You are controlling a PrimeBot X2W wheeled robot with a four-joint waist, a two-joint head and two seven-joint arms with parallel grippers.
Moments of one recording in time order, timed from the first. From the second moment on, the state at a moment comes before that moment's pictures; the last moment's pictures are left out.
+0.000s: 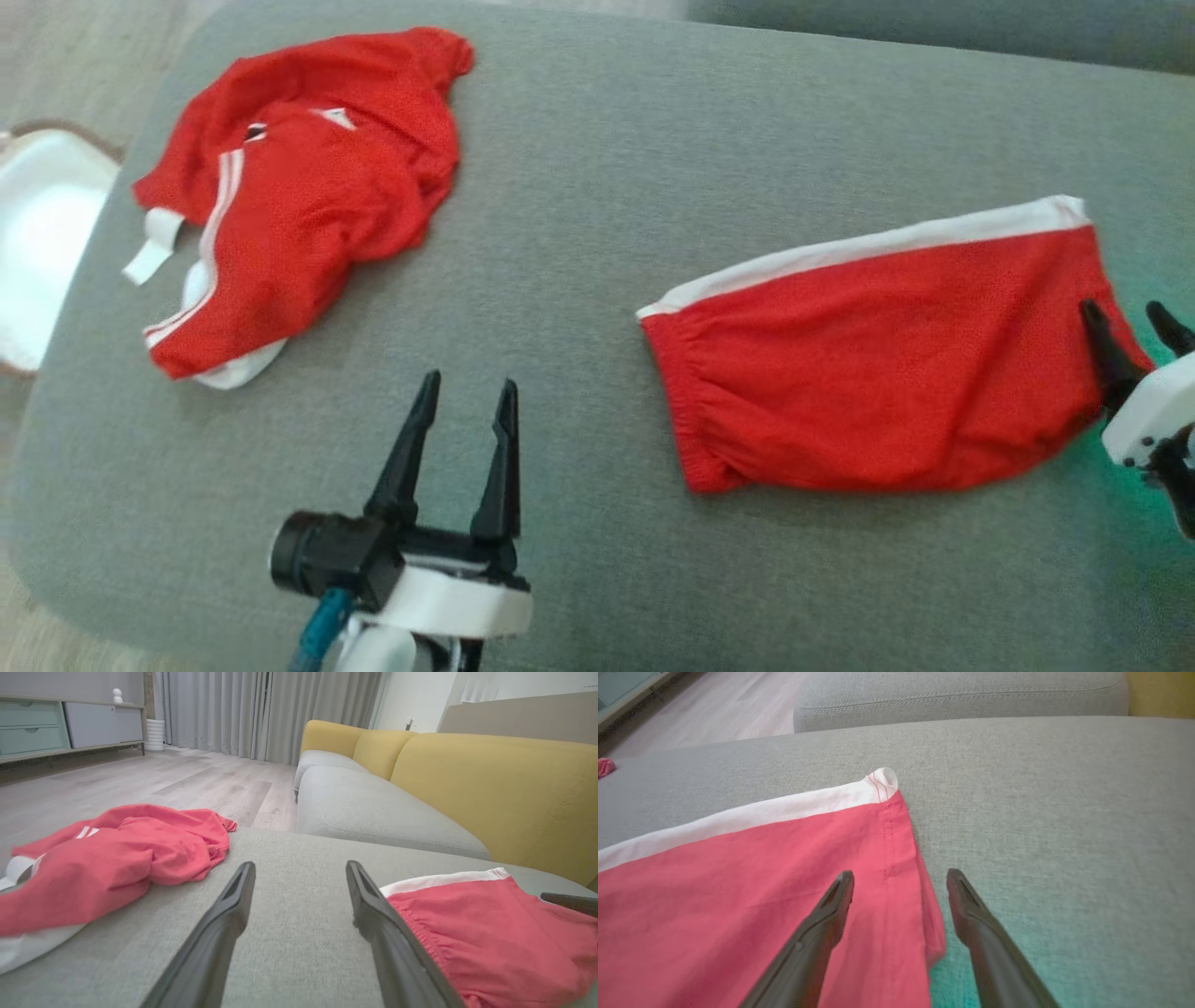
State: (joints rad) left arm -0.08 0.05 -0.40 0.12 -0.28 0.04 -0.26; right arm -0.36 -0.49 0.16 0.60 0.61 0.13 0.12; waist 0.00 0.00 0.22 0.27
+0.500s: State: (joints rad) left arm -0.05 0.05 -0.44 0.11 -0.29 0.06 -0.26; right arm -0.44 -0.45 0.16 0.76 0.62 0.13 0.27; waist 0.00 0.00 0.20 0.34
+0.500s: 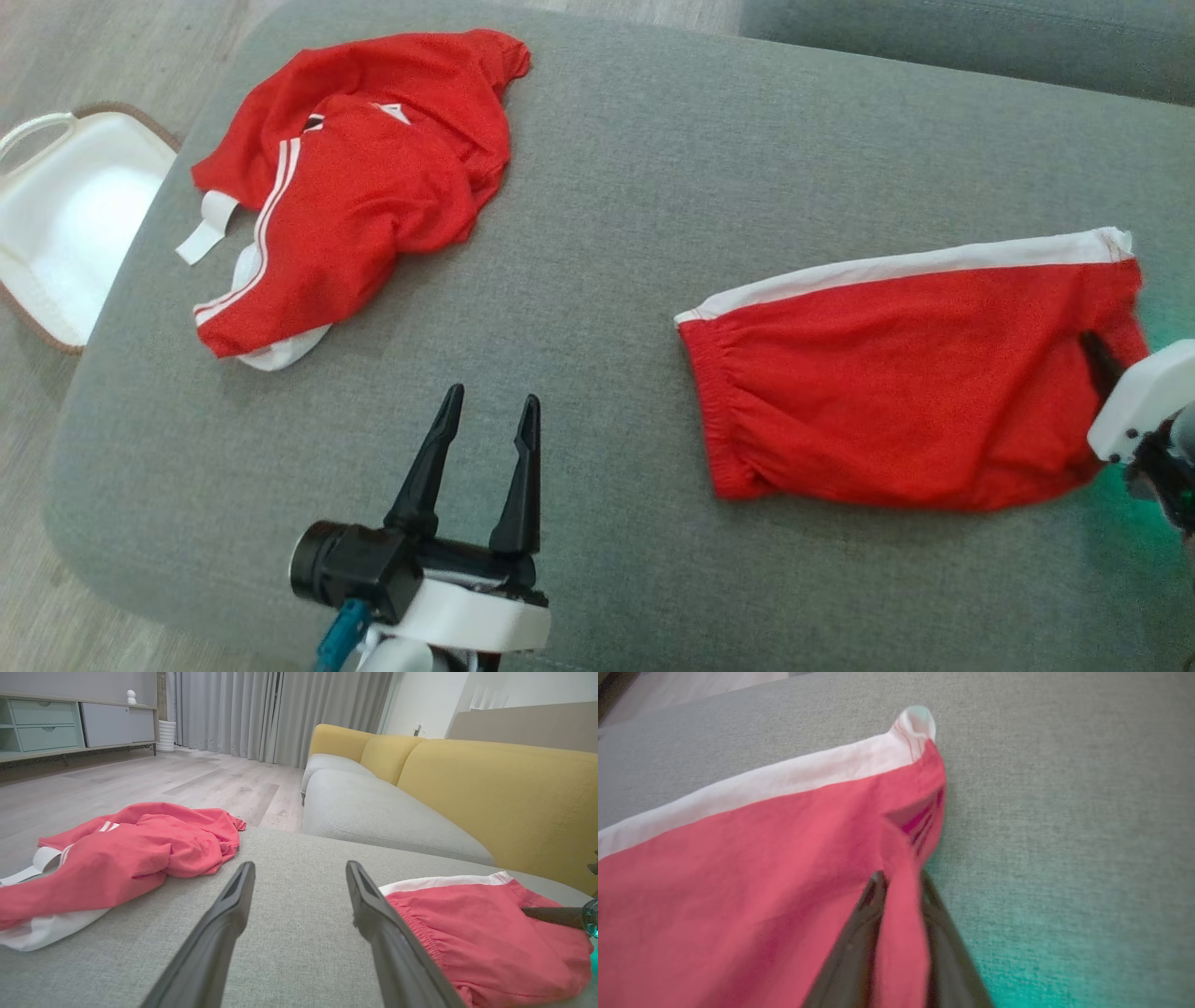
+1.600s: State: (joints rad) left arm -0.08 0.05 -0.43 0.14 -0.30 0.05 -0.26; right arm -0.52 -0.46 0.14 0.54 0.58 0.13 0.20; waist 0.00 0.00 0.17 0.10
